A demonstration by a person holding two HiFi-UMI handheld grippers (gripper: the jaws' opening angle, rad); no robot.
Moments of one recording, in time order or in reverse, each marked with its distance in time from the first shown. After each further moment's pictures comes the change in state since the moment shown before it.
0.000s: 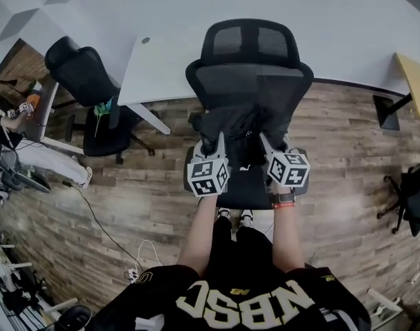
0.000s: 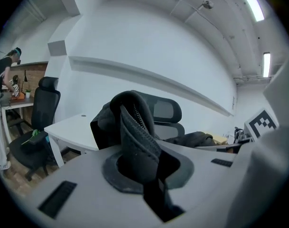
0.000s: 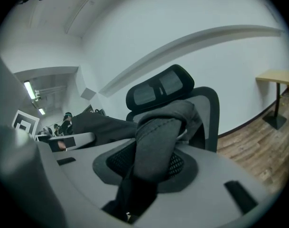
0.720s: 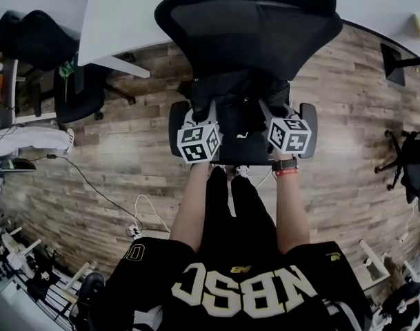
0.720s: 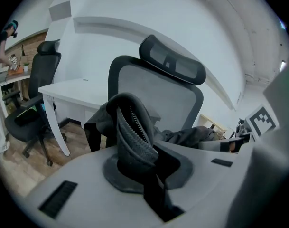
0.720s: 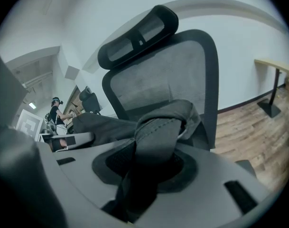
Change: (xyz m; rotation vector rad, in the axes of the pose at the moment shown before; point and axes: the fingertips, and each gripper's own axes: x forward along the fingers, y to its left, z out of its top) left arm 0.081 0.067 -0.159 -0.107 0.285 0.007; right arm 0.084 -0.083 -0.120 0.042 0.268 -0.090
